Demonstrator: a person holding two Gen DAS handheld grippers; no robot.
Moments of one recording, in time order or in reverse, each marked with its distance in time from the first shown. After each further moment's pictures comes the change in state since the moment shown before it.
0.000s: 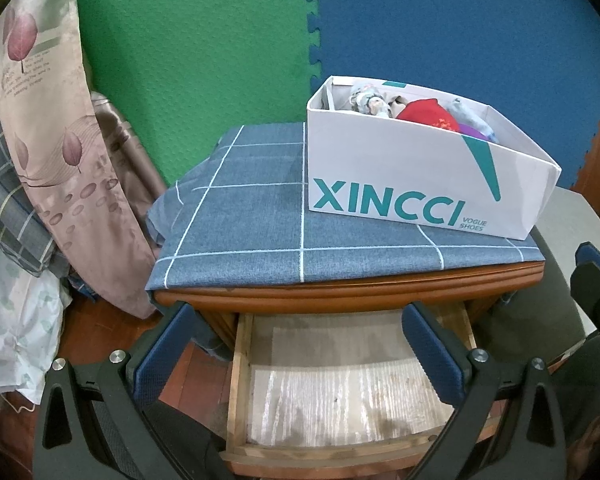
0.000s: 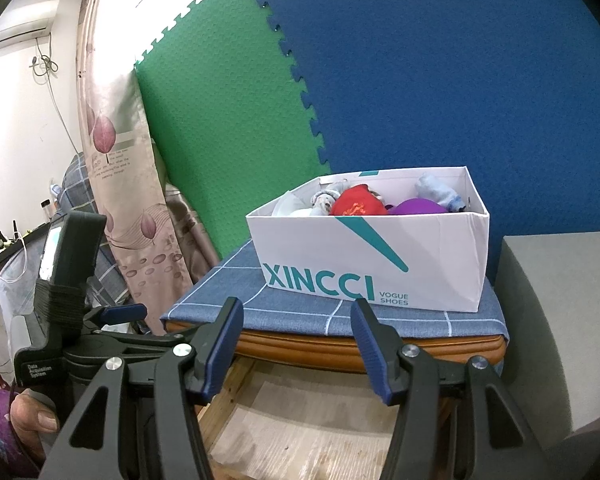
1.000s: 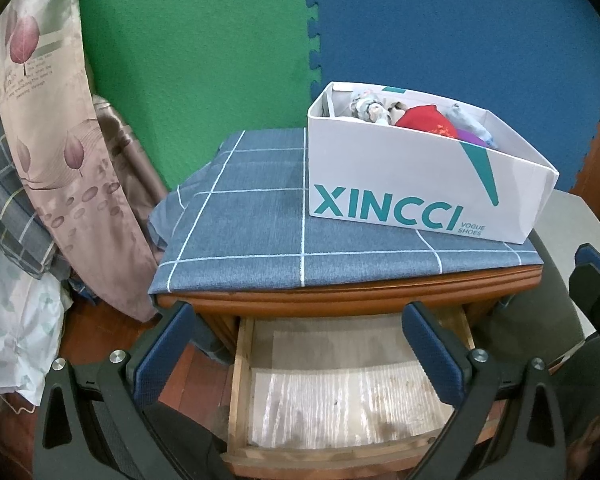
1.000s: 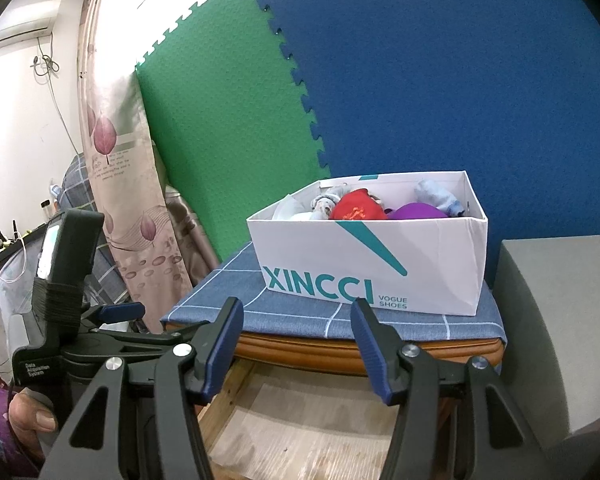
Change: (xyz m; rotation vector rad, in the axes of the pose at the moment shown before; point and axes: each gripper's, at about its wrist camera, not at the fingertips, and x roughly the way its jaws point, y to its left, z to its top) left arm -0.003 0.001 0.001 0.000 -0.012 -0.001; right arm -0.002 0.000 0.002 -0.003 -0.007 -0.002
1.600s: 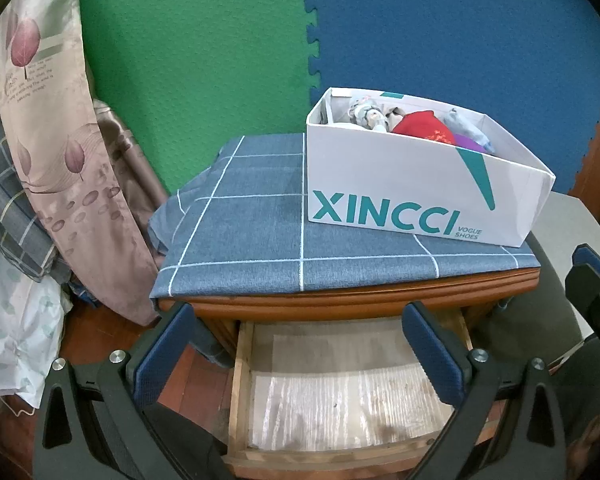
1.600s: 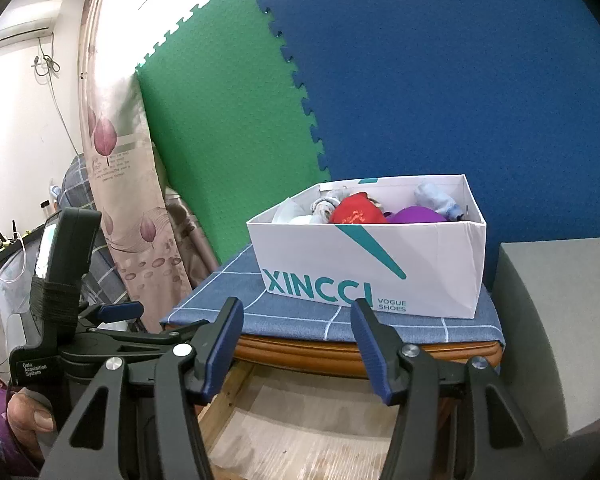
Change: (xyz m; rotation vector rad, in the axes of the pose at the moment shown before) left arm -0.004 -0.002 0.004 0.003 -0.015 0.000; right arm -0.001 0.000 0.002 -0.004 -0.005 -0.001
